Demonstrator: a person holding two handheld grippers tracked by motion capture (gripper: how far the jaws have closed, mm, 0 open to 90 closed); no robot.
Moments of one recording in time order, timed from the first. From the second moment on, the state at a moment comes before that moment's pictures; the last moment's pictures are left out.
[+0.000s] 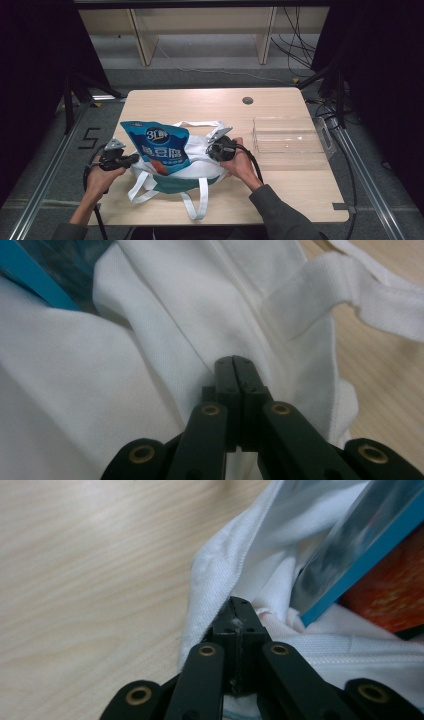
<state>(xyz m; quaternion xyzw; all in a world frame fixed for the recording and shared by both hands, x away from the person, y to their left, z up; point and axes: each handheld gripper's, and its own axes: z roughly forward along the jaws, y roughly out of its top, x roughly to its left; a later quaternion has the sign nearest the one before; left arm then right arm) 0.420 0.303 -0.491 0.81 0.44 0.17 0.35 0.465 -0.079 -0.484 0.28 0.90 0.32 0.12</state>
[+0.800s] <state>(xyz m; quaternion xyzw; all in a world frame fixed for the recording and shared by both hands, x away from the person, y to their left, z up) 0.373 0.302 -0.435 0.77 0.43 0.21 0.43 0.453 -0.089 -0.421 0.27 0.87 0.39 0.11</state>
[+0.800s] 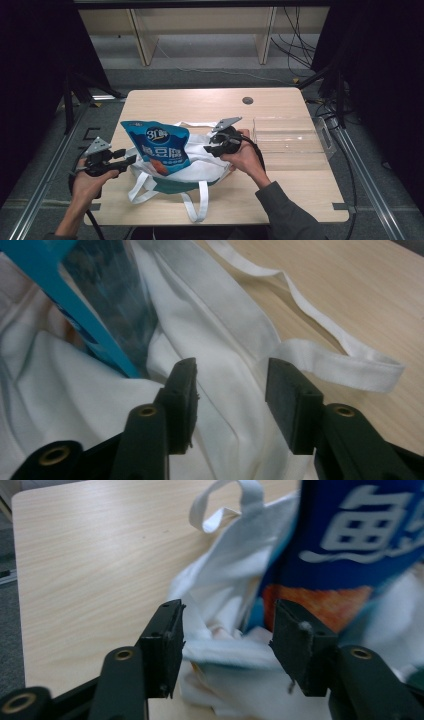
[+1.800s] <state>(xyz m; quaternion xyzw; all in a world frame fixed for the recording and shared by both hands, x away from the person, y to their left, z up) 0.279 0.283 -0.473 0.82 0.38 0.19 0.37 0.434 -0.091 -0.345 0.23 0.90 0.36 0.08</state>
